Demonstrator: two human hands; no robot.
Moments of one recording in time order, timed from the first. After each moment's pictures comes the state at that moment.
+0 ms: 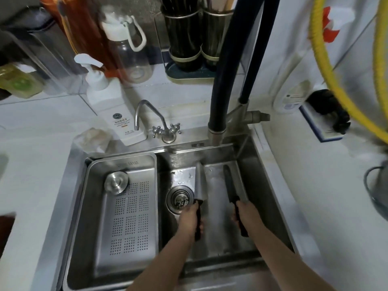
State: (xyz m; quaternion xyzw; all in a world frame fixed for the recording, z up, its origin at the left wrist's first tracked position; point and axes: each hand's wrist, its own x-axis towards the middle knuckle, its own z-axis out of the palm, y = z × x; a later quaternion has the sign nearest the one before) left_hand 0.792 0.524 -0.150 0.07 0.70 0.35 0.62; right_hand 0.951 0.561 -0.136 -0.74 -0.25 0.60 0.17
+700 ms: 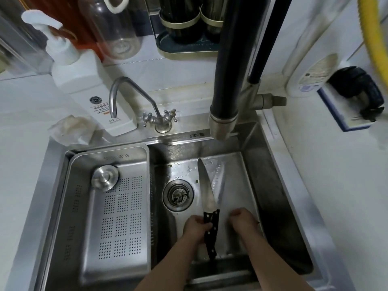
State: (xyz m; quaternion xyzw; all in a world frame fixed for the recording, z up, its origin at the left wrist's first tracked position) left_hand 0.800 0.521 -0.250 0.19 0.74 0.18 0.62; right_hand 0.940 0.557 -0.237 -0.79 -0.36 0.50 0.01
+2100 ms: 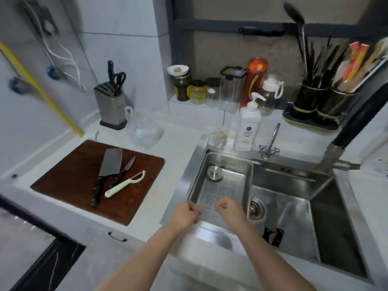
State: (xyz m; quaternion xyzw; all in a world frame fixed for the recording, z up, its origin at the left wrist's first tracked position) left_hand 0.583 0.279 -0.013 0.31 0.80 0.33 0.40; right_hand 0.712 0.375 -0.017 -0.51 -0.75 0.41 0.07
